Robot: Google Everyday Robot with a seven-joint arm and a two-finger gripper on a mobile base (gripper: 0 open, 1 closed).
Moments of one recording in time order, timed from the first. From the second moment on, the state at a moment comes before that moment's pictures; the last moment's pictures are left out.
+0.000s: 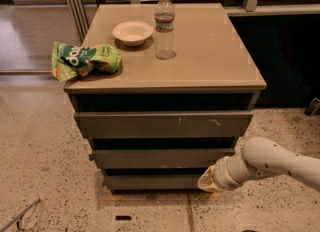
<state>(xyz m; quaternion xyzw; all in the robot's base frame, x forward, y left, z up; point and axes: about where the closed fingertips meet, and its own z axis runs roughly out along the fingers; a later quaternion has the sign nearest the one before) 0.453 -0.155 0.497 -0.62 0.73 0.18 0.22</state>
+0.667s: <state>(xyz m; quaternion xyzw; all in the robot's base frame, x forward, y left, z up) 0.501 -0.155 0.456 -0.62 0.71 0.19 0.27</state>
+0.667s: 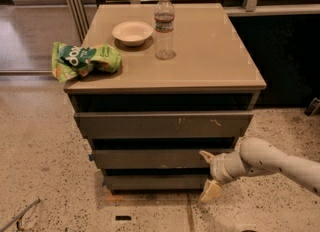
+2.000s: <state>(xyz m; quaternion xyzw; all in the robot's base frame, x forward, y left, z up) 0.569 -0.113 0.427 -0.65 0.69 0.17 0.26</state>
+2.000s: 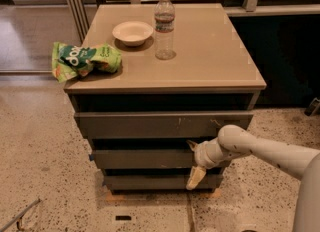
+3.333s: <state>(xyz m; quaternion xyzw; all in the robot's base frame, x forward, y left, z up) 0.538 -0.107 0.422 -0.66 0.69 0.27 0.17</state>
